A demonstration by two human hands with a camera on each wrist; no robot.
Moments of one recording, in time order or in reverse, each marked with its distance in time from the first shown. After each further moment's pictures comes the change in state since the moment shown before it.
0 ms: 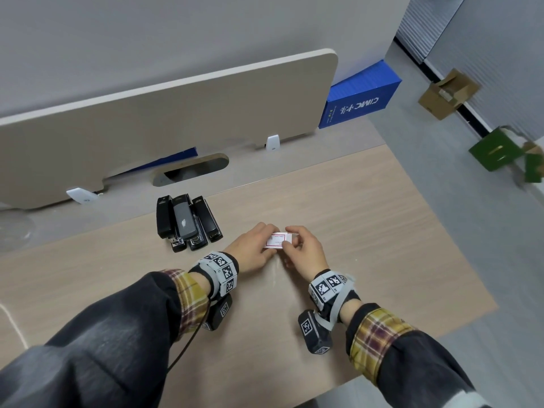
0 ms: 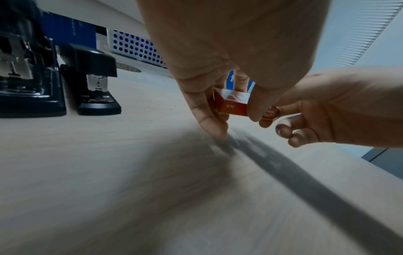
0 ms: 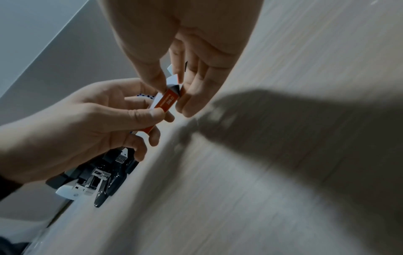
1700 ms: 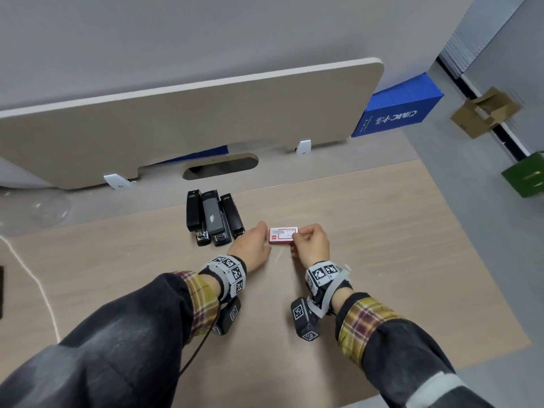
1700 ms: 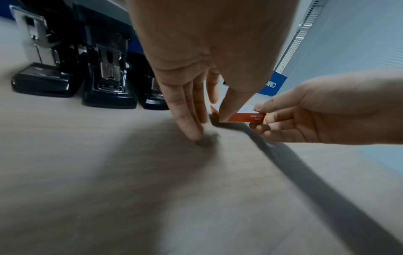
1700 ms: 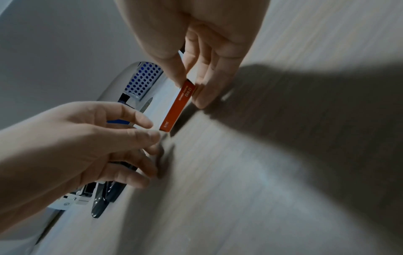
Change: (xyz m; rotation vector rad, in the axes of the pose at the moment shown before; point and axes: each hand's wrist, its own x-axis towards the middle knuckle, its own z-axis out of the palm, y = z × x) left_hand -0.022 -0.025 -0.015 0.015 0.126 -0.372; right_hand 0.032 -0.014 0.045 -0.065 0.154 0.101
